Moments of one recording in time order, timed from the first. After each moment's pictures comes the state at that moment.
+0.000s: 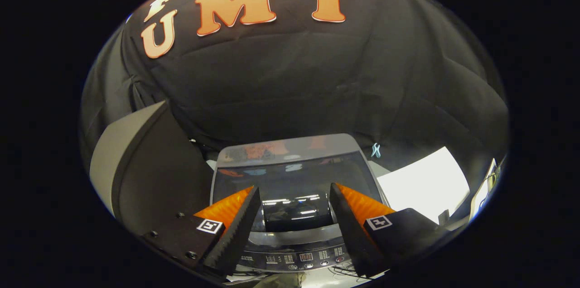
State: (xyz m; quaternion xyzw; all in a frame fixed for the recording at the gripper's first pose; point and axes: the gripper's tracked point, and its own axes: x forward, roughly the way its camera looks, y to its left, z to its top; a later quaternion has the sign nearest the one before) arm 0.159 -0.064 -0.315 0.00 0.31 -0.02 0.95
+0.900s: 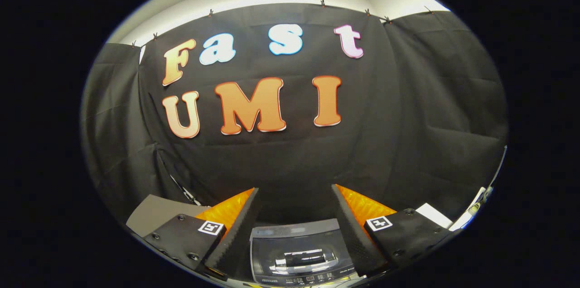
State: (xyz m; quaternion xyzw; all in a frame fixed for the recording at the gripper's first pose) arm 0.106 -0.020 0.005 -0.01 0.07 -0.01 1.00
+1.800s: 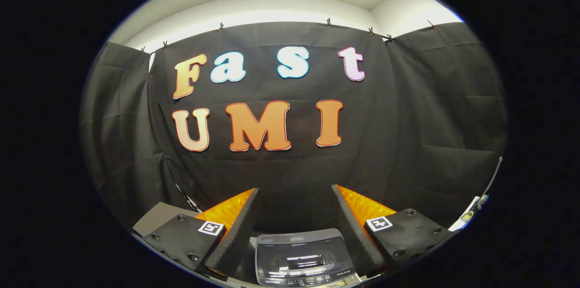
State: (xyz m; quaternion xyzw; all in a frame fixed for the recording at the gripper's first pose) arm 0.062 0.004 0.050 -0.03 0.03 0.00 1.00
